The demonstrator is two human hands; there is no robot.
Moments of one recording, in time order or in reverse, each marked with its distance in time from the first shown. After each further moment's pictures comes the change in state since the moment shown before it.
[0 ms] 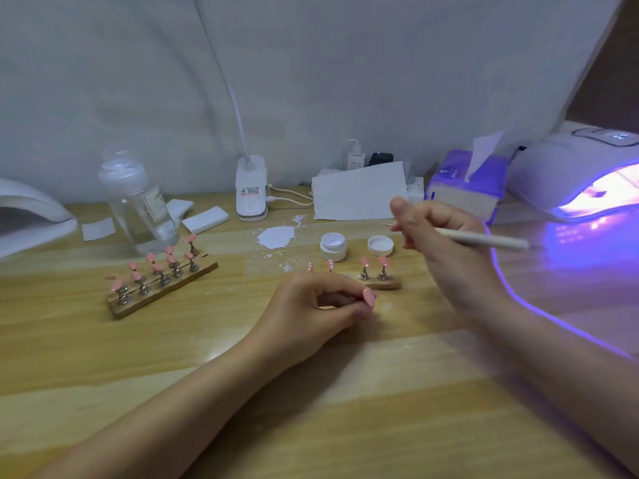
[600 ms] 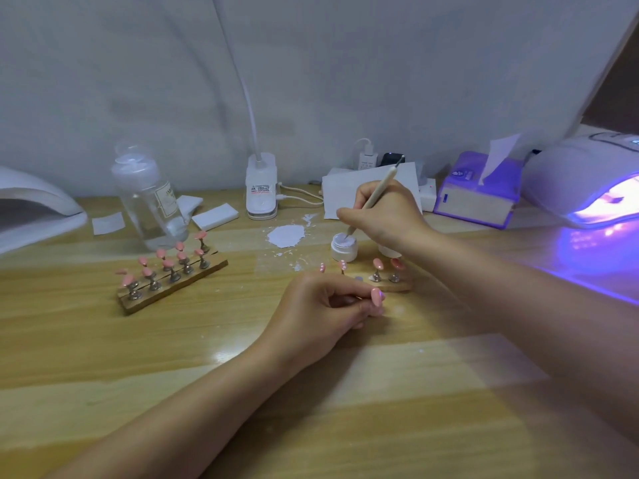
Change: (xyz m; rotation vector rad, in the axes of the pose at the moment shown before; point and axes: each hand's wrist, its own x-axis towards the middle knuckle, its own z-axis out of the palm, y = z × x) left_hand 0.001 -0.004 0.003 -0.095 0.055 -0.084; right_hand 0.073 0.032 0.047 -0.561 -0.160 0.017
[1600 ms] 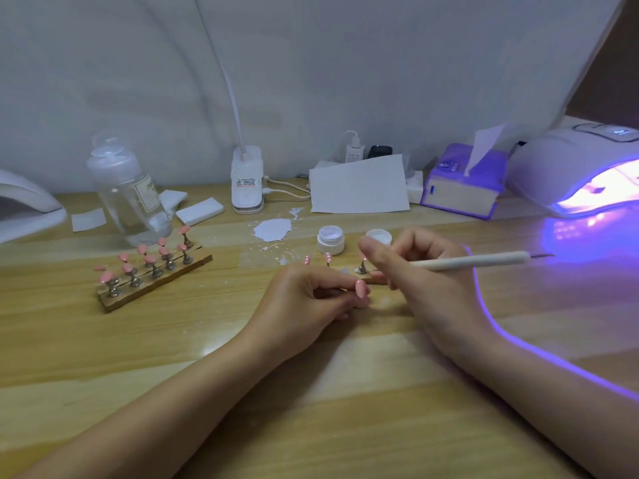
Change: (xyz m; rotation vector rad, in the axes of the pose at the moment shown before) left_hand 0.001 0.000 -0.001 0.059 -0.018 -0.025; right_hand -0.108 -0.012 -0.028 0.597 0.116 0.054
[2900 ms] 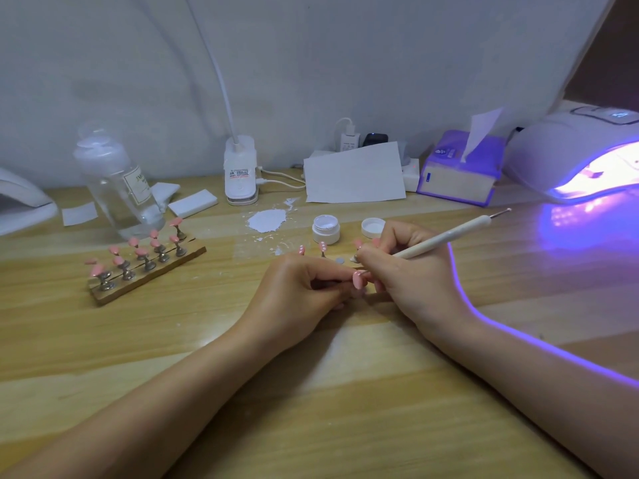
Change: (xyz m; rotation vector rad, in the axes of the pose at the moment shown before) left_hand 0.001 -0.003 -0.001 0.120 -0.029 0.068; right_hand 0.005 0.016 0.006 0.069 -0.081 0.025
